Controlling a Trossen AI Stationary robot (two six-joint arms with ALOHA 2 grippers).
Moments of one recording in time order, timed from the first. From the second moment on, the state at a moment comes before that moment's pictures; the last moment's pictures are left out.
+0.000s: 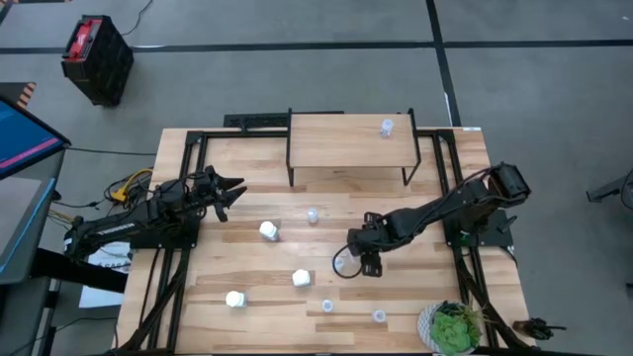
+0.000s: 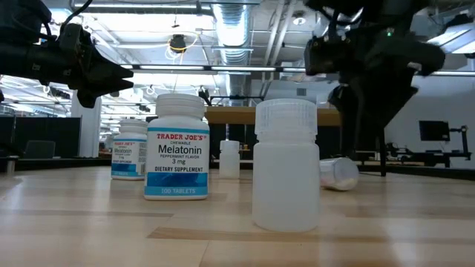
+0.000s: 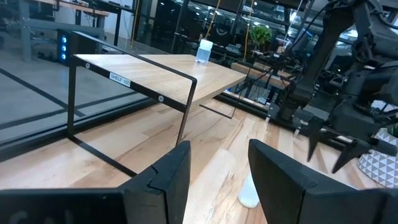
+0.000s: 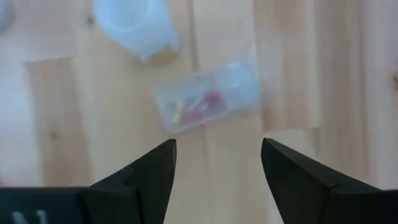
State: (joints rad) left arm 0.32 0.04 0.03 -0.01 -0.06 -0.30; right arm 0.29 1.66 1.04 -0.63 0.08 0.40
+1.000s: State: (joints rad) left arm 0.32 0.04 0.03 -0.01 -0.06 -0.30; right arm 0.78 1.66 1.18 -0.70 0.08 1.16
